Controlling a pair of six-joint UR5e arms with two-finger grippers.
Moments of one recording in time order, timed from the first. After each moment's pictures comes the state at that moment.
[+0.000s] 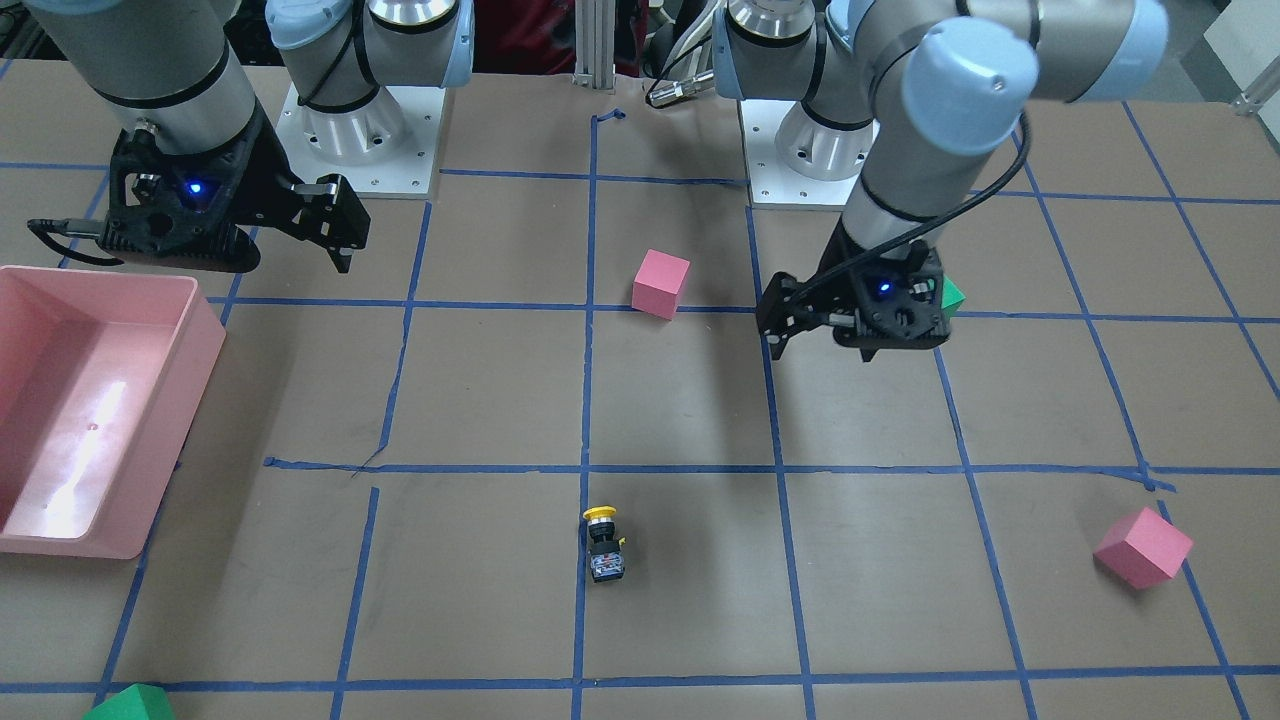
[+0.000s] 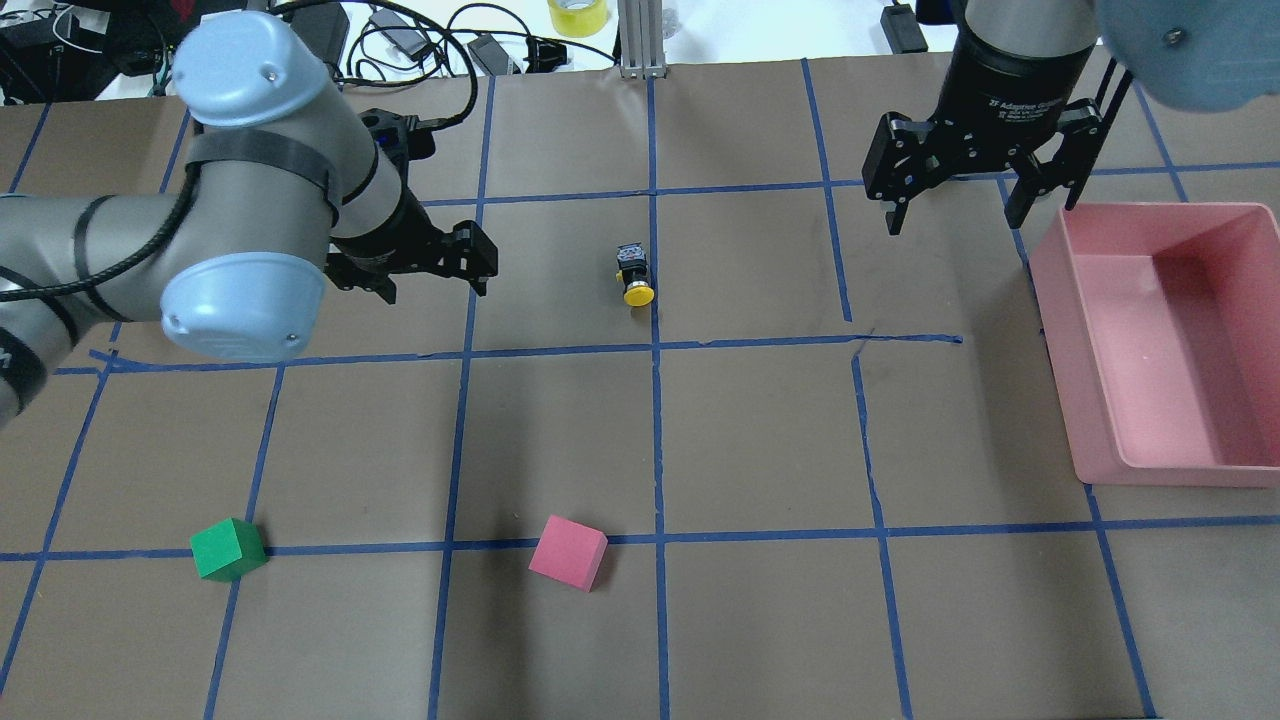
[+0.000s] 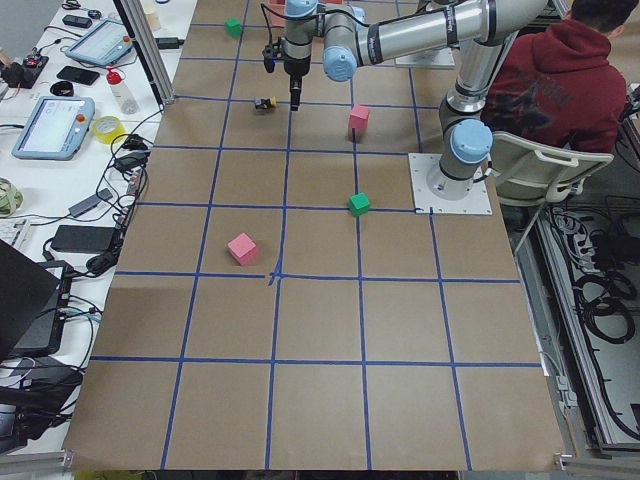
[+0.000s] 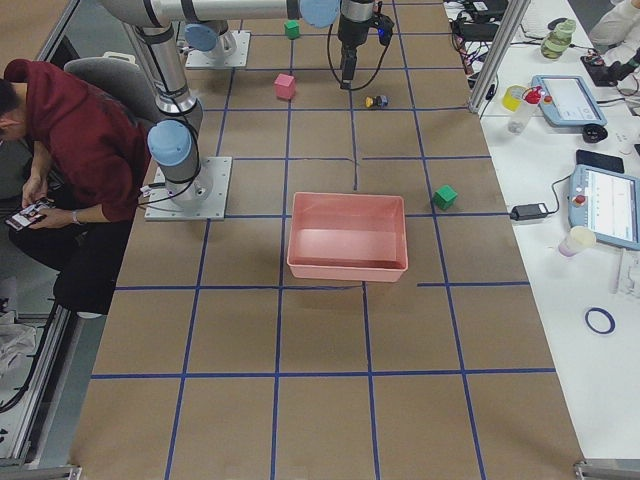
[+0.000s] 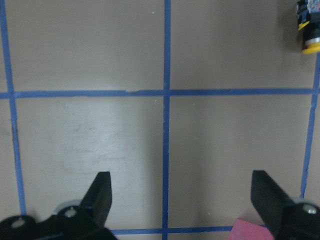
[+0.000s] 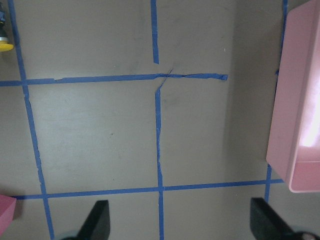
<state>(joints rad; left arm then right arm) -1.64 -1.69 -1.84 -1.06 1.54 -0.12 1.59 -1.50 1.47 -1.44 -1.62 0.04</state>
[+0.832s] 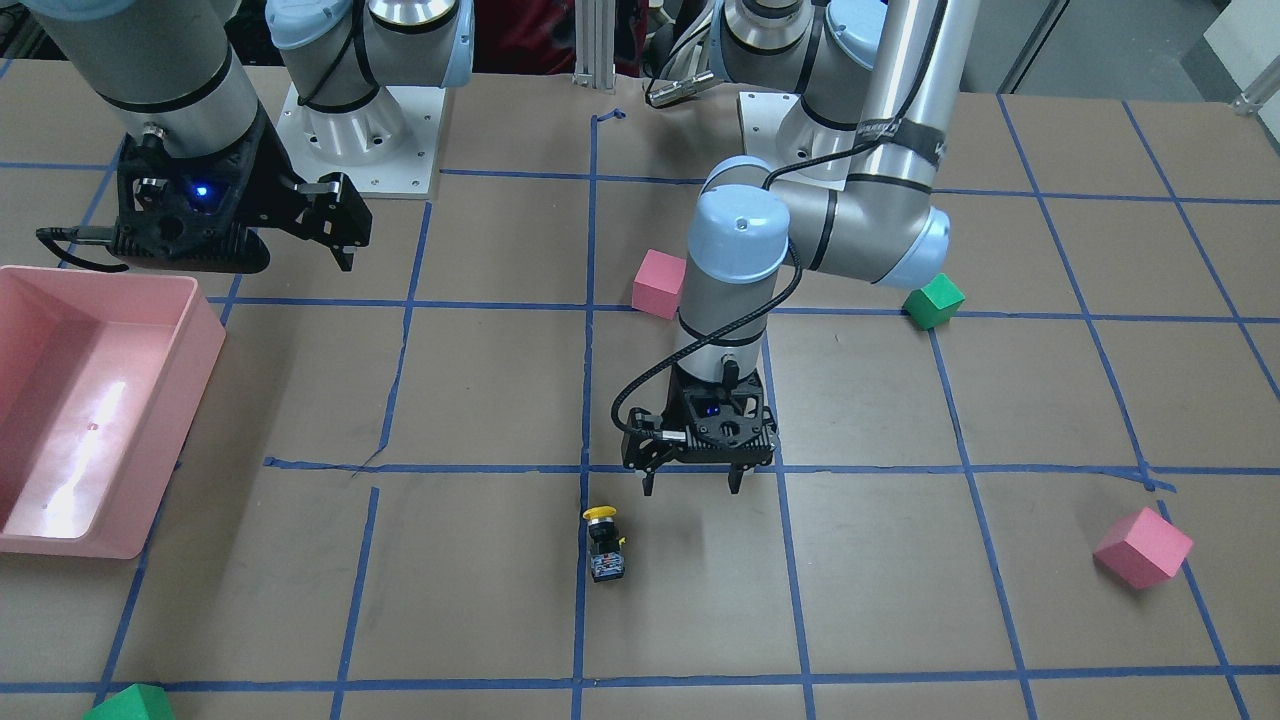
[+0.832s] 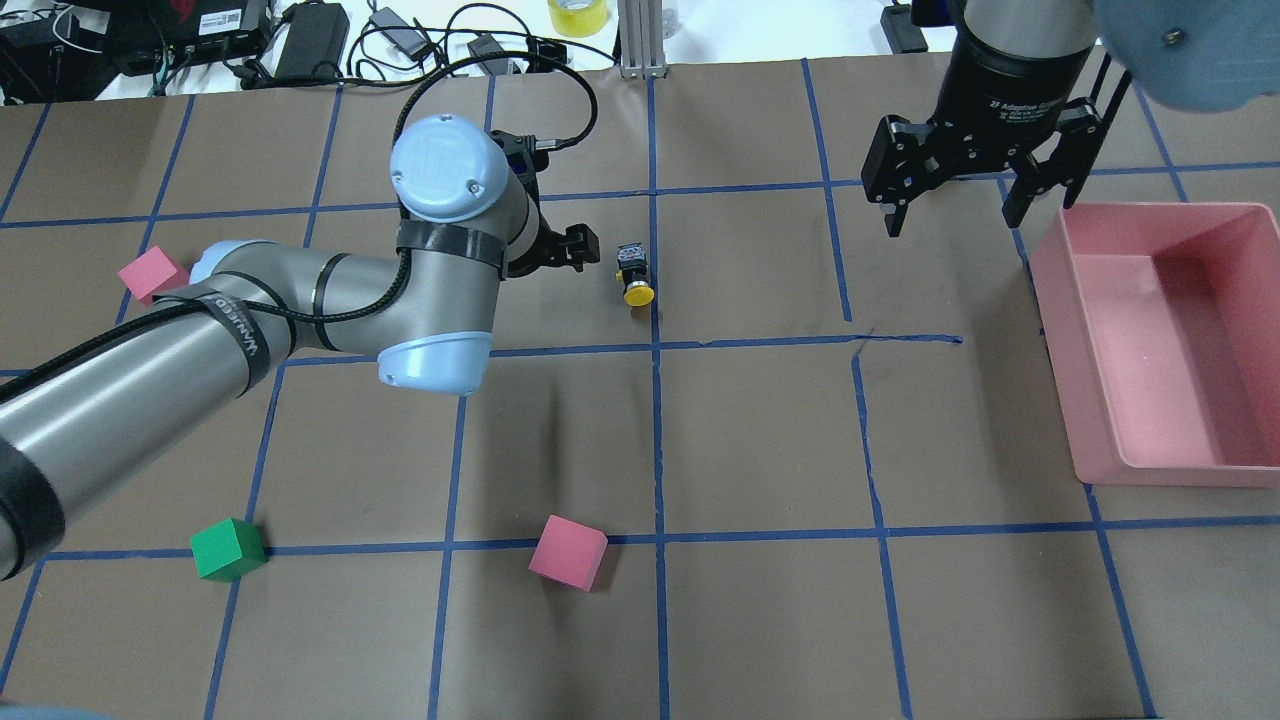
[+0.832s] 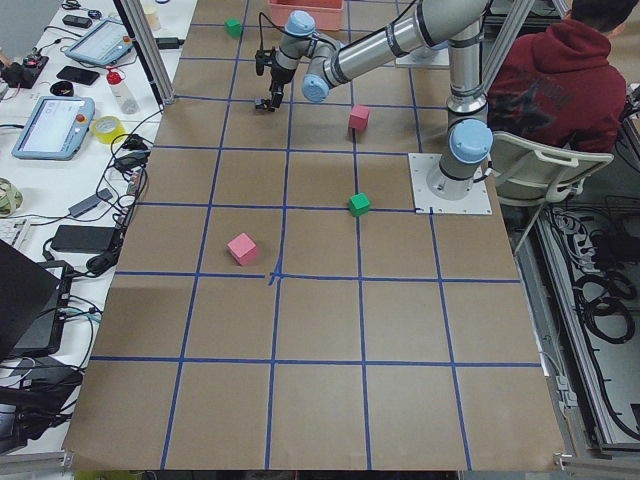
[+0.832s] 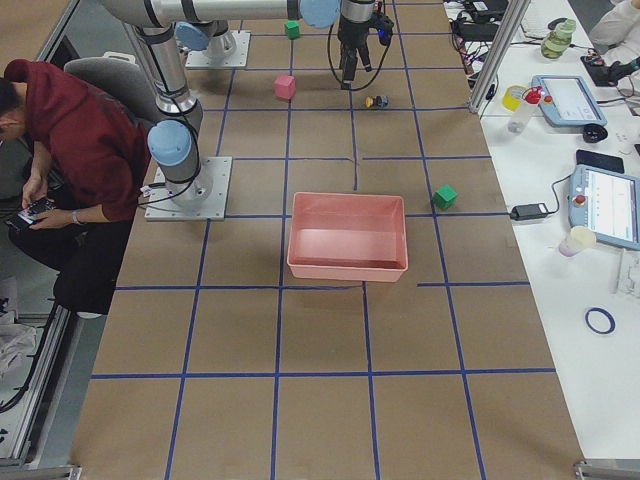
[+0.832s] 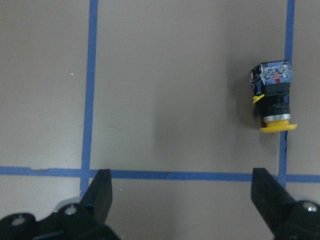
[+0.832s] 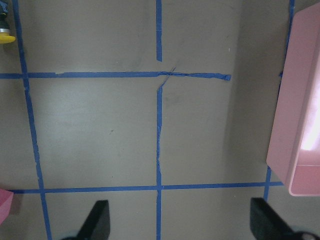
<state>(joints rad) -1.81 -1.99 -1.86 -0.44 1.63 -0.29 1.59 -1.49 1.48 -1.44 -1.62 0.02</state>
